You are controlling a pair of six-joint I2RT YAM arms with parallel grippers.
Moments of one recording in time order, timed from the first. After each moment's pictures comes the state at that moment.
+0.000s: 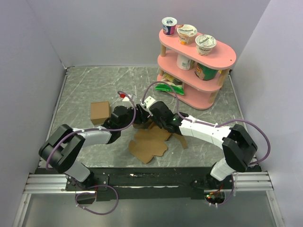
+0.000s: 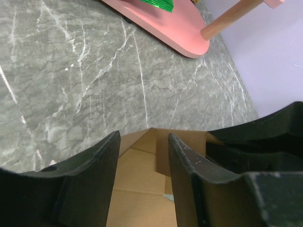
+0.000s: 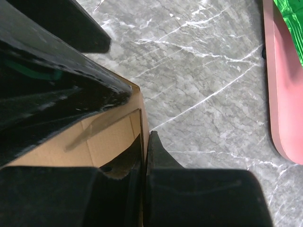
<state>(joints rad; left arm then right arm) -0.65 1.54 0.62 0.71 0.12 -0.65 0.86 1.55 1.05 -0.32 0.36 -0.11</state>
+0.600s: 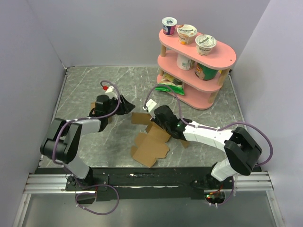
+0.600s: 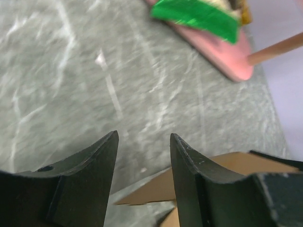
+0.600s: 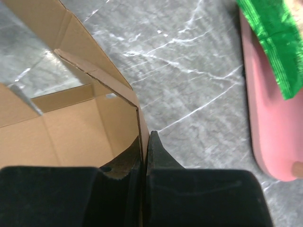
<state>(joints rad) -0.30 1.59 0.69 0.59 0.37 -0.58 0.85 1.49 0.89 -0.08 0.37 -0.25</state>
